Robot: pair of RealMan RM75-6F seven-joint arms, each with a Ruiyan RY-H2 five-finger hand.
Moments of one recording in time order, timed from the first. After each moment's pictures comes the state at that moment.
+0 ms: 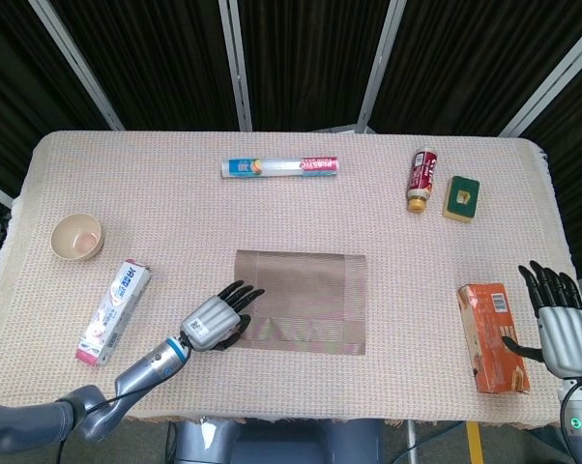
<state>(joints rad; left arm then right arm) -0.68 -1.69 0.03 -1.26 1.62 0.98 0.09 0.12 -1.08 0.10 -1.66 -1.41 1.42 -0.09</state>
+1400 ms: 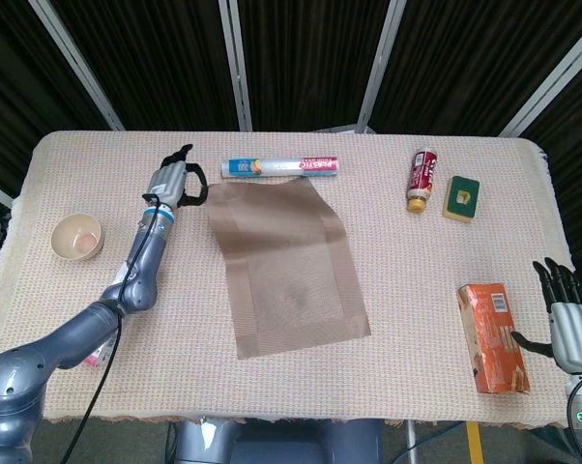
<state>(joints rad) -1.03 -1.77 -0.49 -0.68 0.79 0.57 0.04 0.12 -1.09 0.12 -1.64 -1.35 1.41 -0.09</state>
